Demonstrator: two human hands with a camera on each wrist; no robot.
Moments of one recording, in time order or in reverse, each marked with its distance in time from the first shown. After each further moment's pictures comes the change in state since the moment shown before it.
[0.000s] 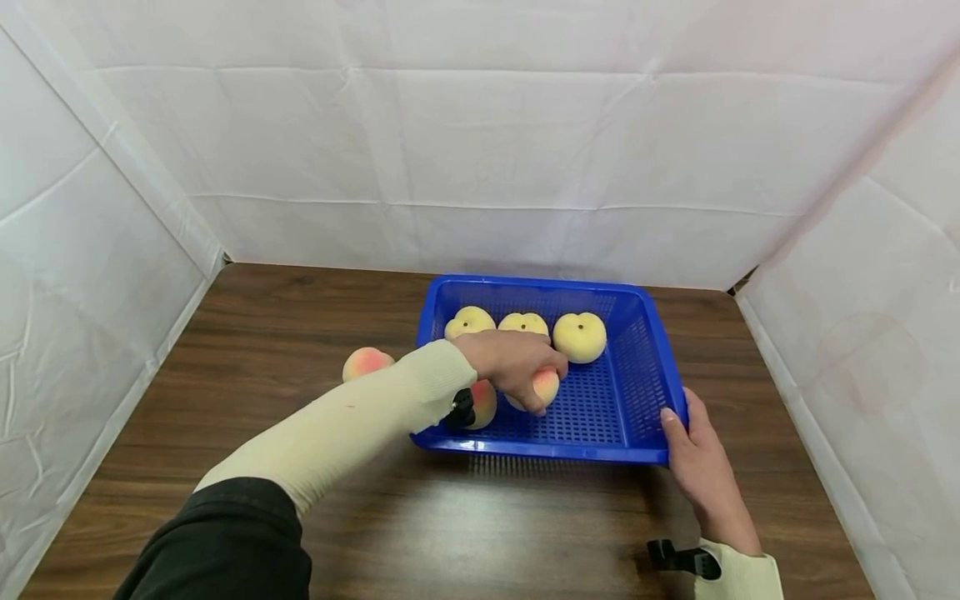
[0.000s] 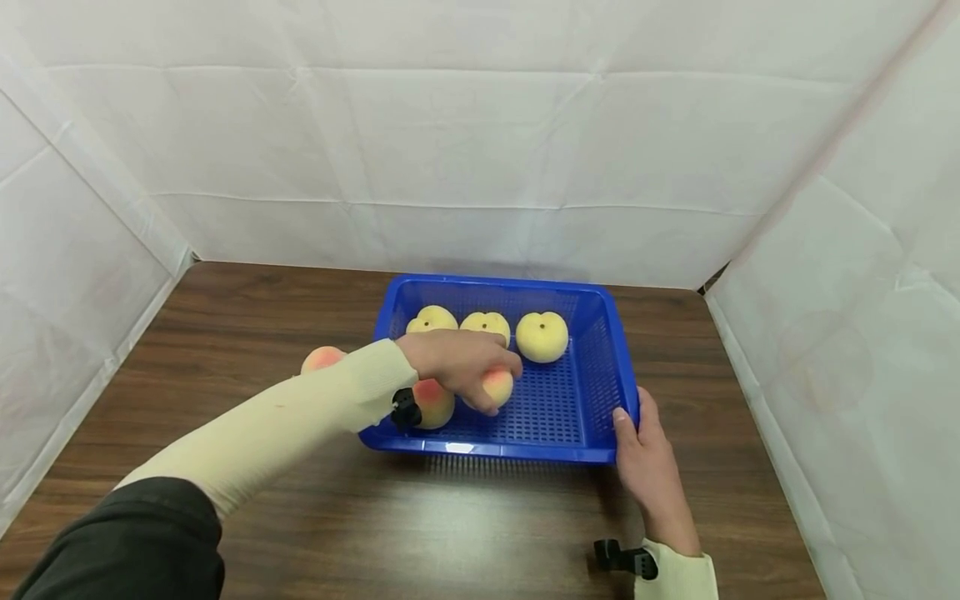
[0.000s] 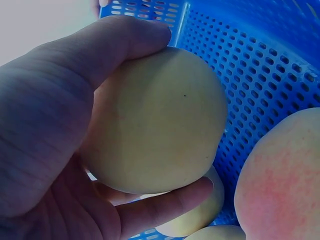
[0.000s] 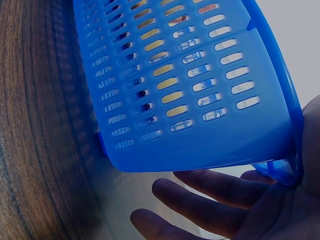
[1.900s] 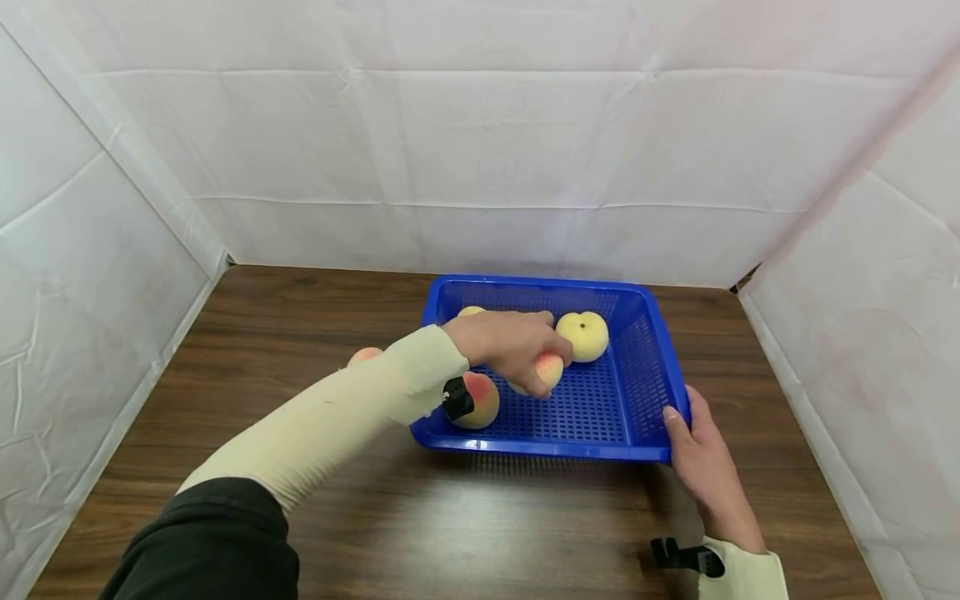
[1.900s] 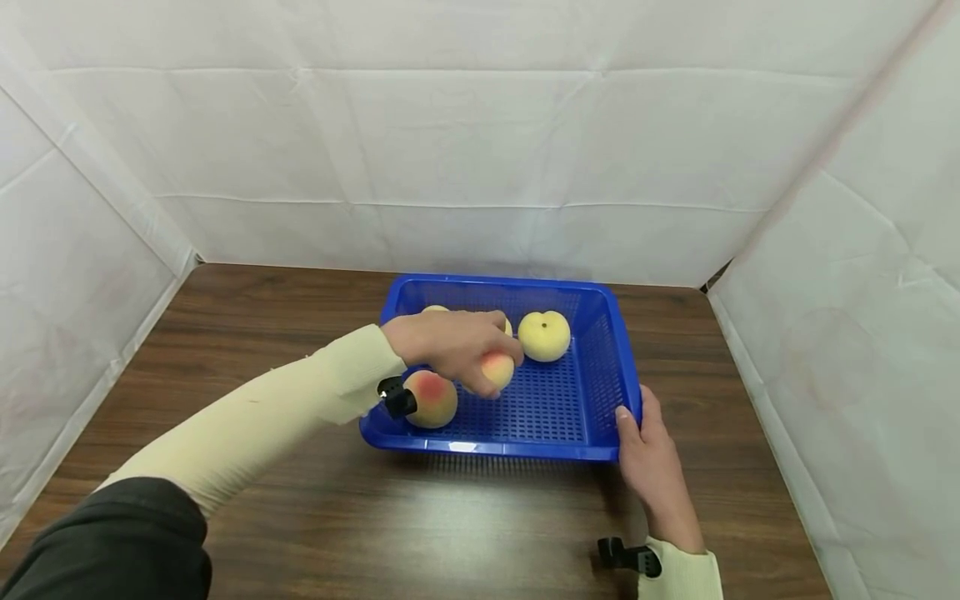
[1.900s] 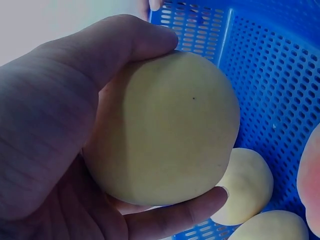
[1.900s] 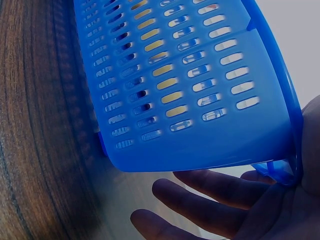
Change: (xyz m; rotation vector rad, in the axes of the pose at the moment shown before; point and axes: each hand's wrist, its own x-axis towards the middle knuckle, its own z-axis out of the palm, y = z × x) left_hand -0.022 0.009 -0.030 0.000 0.052 -0.018; right_hand 0.002 -0.002 0.000 0.006 -0.003 -0.008
